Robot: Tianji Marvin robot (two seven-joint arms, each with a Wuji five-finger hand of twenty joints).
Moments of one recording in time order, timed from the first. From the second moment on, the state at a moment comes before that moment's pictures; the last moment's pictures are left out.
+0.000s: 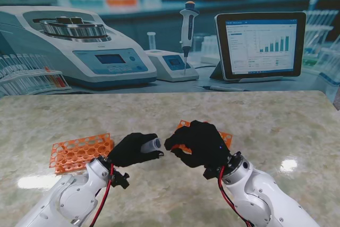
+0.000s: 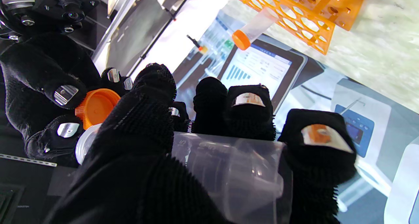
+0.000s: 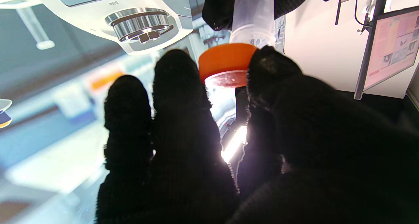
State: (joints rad) left arm 1.65 -1.11 -1.19 -1.64 0.47 -0.56 0.06; right arm -1.67 -1.10 1.16 -1.80 -1.06 -0.53 -0.57; left_hand 0.96 -0.36 0.21 -0.01 0.62 -0.12 1.27 1.48 1.02 0.00 0.91 1.19 1.05 0.03 1.27 1.13 1.01 0.22 1.72 0.69; right_hand 0.70 -0.79 1.01 -0.23 0.95 -0.25 0.62 0.70 1.21 0.14 0.41 0.78 1.29 -0.01 0.72 0.84 0.89 0.10 1.21 0.65
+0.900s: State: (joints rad) left arm 1.66 -1.11 -1.19 -1.66 0.47 -0.56 0.06; right arm -1.63 -1.12 1.08 -1.78 -1.01 -0.51 -0.58; left_hand 0.96 -0.36 0.21 -0.01 0.62 -0.12 1.27 1.48 1.02 0.00 0.91 1.19 1.05 0.03 1.27 1.13 1.01 0.22 1.72 0.69; right_hand 0.70 -0.79 1.02 -0.23 0.95 -0.25 0.62 0.70 1.21 0.14 0.41 0.77 1.29 -0.01 0.72 0.84 0.89 0.10 1.21 0.65
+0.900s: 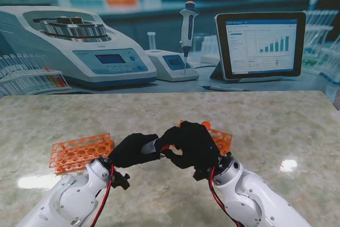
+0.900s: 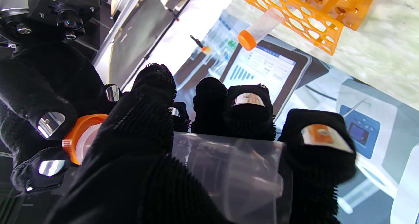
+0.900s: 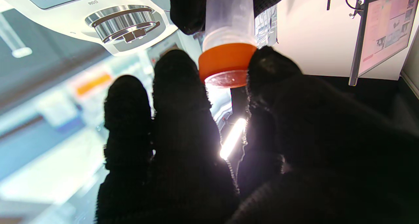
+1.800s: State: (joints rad) left arm 1.67 -1.11 -1.20 -1.67 0.48 -0.56 0.07; right arm -1.62 -1.13 1.06 -1.77 -0.98 -0.50 -0.56; left_hand 0.96 -0.35 0.21 -0.01 0.62 -0.12 1.27 1.48 1.02 -0.01 0.91 1.19 1.05 0.03 1.27 1.13 1.01 0.22 1.72 0.69; right_hand 0.70 -0.79 1.03 -0.23 0.95 -0.26 0.62 0.71 1.21 0.14 0.41 0.77 1.29 -0.01 0.72 0.84 0.89 0.10 1.21 0.65
